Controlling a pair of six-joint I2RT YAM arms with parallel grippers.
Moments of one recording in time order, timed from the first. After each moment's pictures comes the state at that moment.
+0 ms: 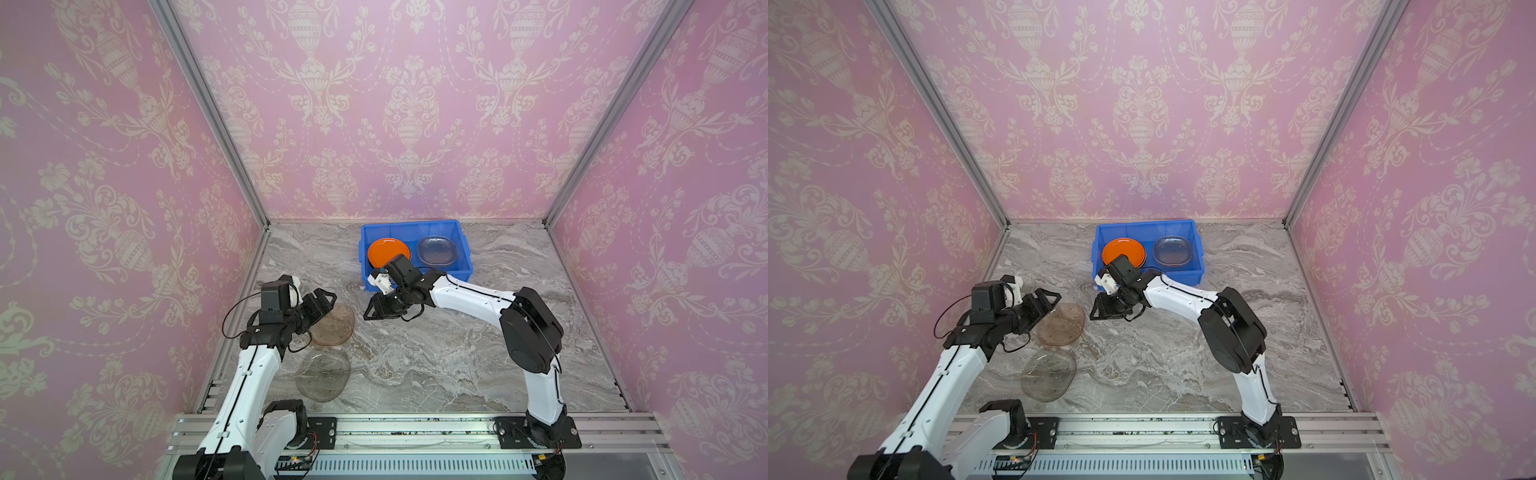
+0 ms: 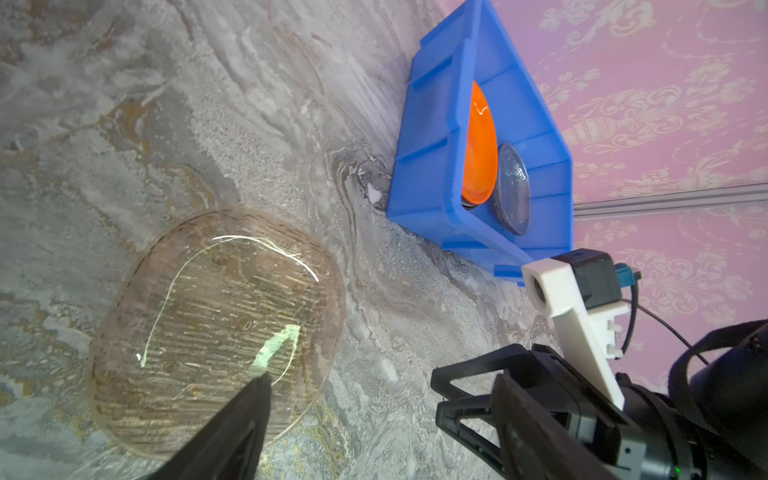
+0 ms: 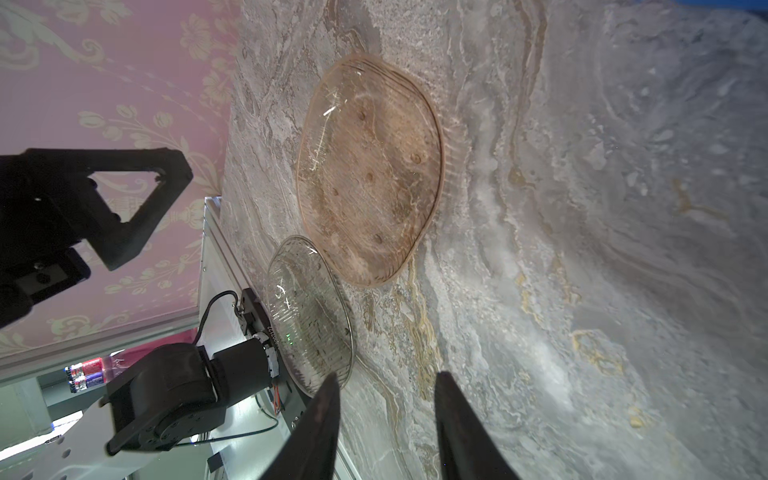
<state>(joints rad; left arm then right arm) 0.10 0.94 0.62 -0.46 0.47 -0.69 0.79 2.06 1.57 -0.49 -0.55 0.56</state>
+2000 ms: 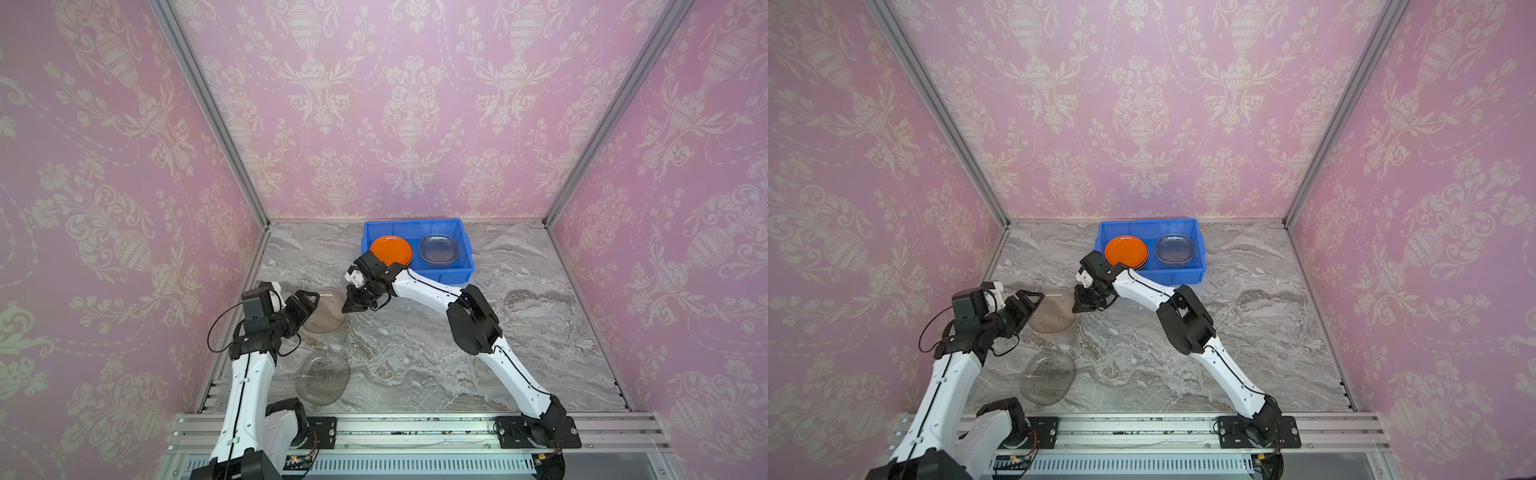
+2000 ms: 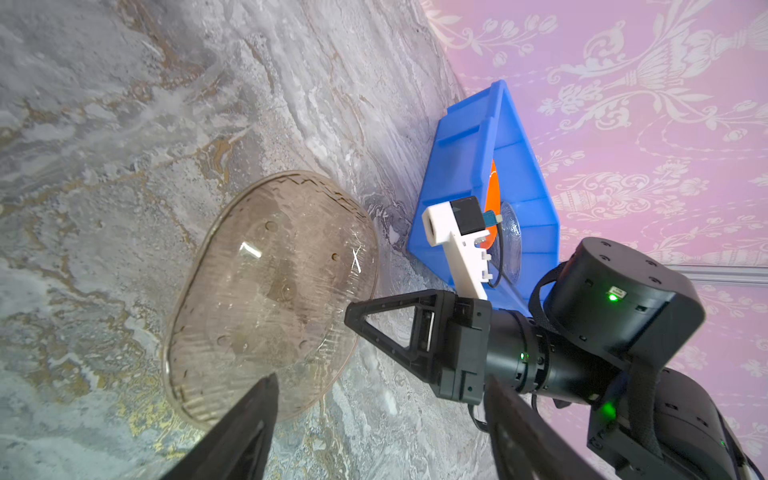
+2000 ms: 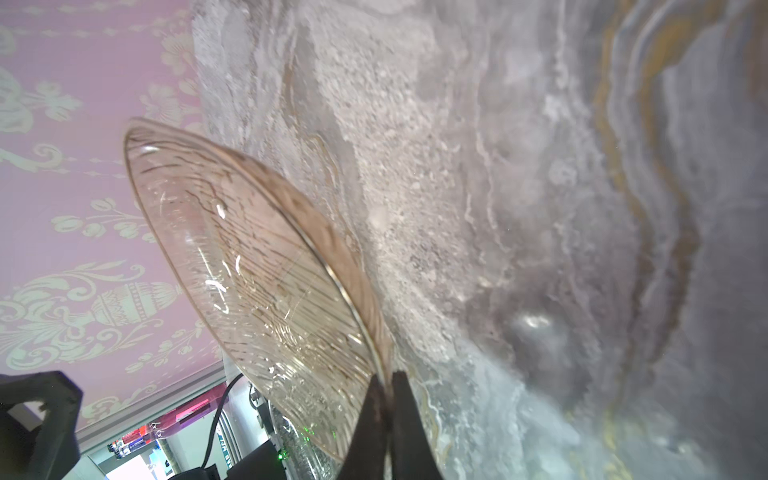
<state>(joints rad) 0.26 0.89 0.63 -0.45 0.51 -0.70 0.80 2.54 2.21 -0.62 -0.59 0.71</state>
